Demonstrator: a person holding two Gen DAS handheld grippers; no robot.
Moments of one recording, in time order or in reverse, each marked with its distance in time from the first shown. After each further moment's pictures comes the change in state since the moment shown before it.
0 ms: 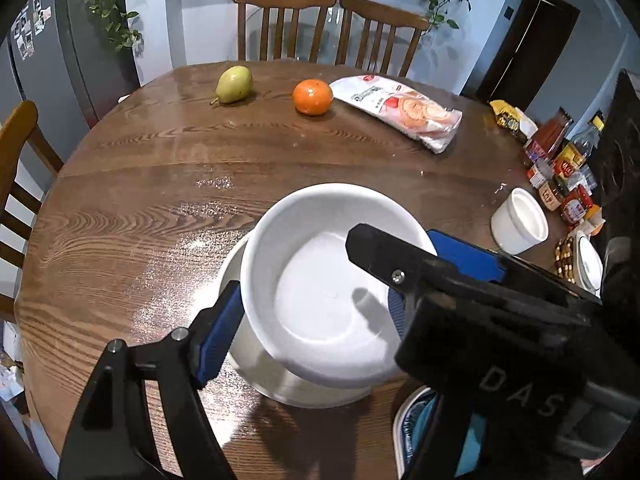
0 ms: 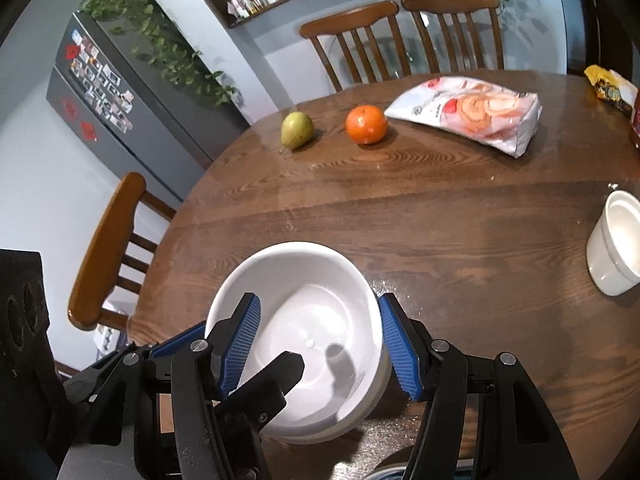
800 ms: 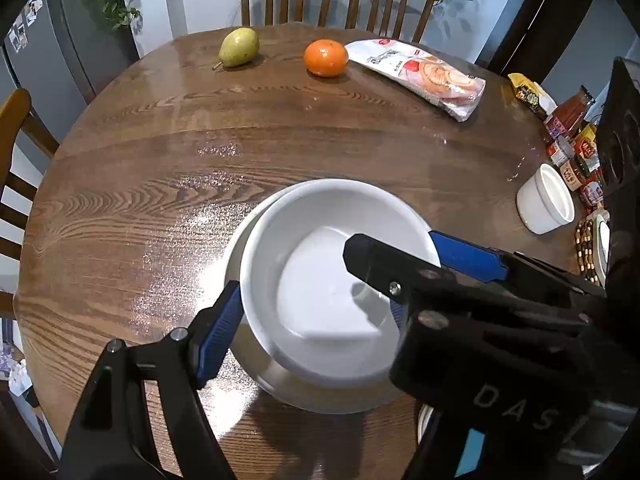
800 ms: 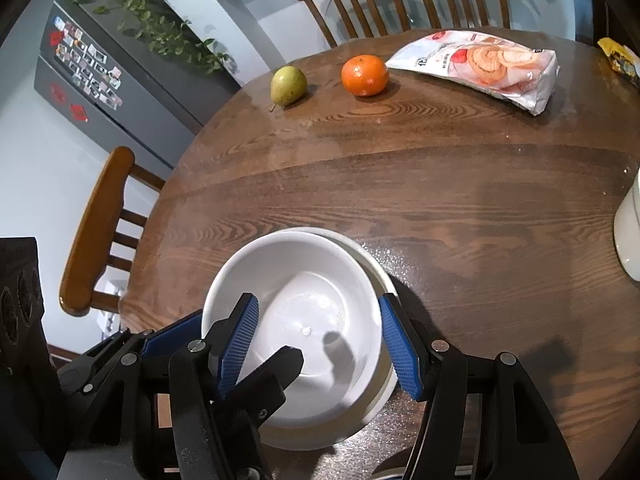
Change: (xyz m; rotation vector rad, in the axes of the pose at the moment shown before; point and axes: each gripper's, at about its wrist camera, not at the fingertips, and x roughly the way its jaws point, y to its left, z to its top) left arm 0.027 0.010 0.000 0.002 0.117 0.037; right arm 0.033 -0.009 -0.006 0.018 0.130 0.010
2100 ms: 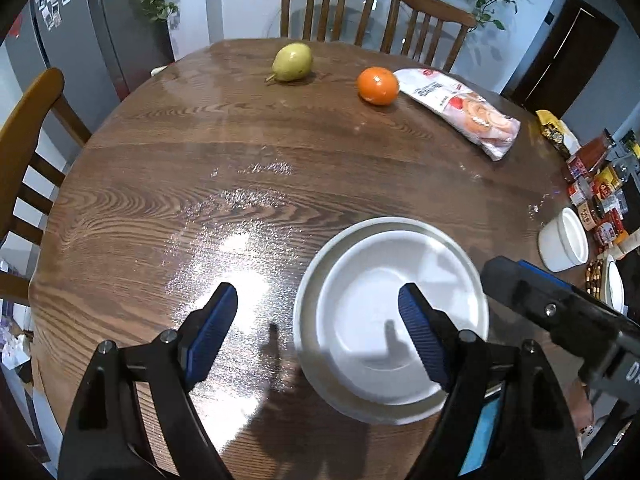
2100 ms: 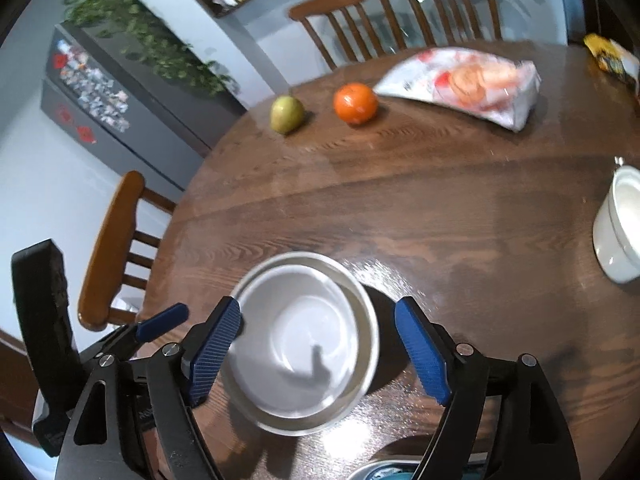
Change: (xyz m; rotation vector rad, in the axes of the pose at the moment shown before) left arm -0.014 0.040 0.010 -0.100 -0.044 0.047; right arm -0.027 -0.014 0.008 0.056 -0.042 0.026
